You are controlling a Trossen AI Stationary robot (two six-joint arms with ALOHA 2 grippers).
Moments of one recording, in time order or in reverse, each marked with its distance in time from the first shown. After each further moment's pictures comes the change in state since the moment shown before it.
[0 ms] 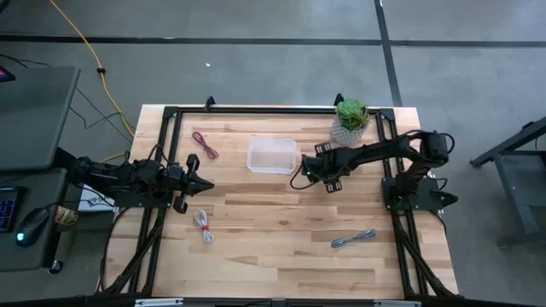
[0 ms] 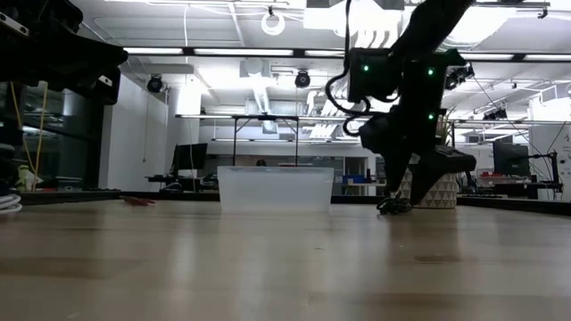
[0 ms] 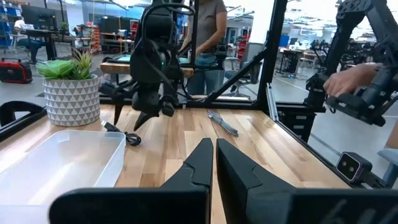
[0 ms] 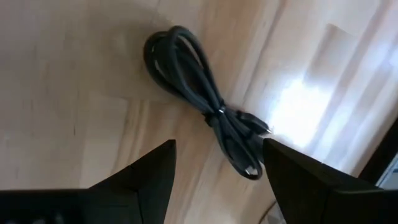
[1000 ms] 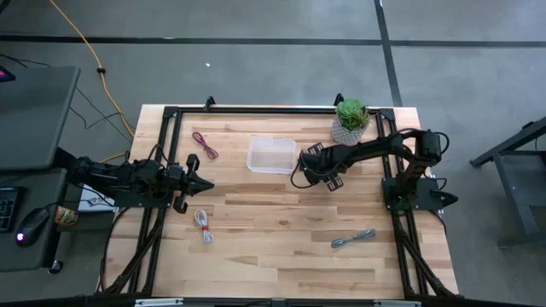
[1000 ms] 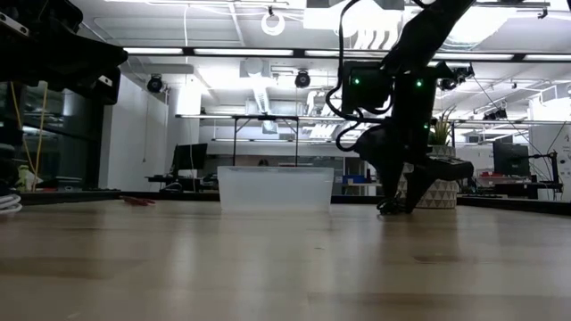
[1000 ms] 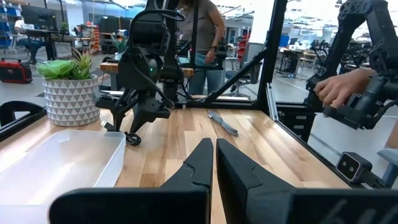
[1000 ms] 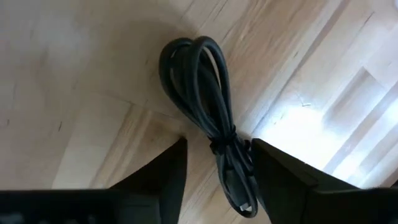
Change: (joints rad) left arm 0.000 0.000 0.000 0.000 0.000 0.000; right arm -0.059 0.060 0.002 0.074 -0.071 -0.267
